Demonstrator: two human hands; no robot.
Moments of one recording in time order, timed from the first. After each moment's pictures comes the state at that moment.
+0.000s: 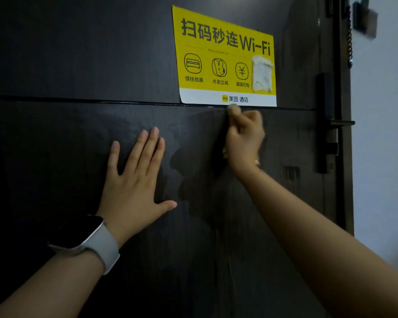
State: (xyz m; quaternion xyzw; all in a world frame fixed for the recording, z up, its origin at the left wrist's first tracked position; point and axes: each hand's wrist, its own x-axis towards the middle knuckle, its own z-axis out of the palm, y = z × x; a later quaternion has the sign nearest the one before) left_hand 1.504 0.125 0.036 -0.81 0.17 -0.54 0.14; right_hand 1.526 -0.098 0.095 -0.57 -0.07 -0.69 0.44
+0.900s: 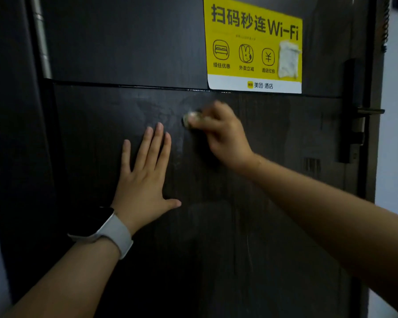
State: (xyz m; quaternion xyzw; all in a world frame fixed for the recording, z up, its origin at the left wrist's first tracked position) left_hand 1.483 0.160 0.018 -0.87 0.15 -0.47 0.10; right_hand 1.508 -0.046 0.082 -0.70 -0.35 -0.61 0.14
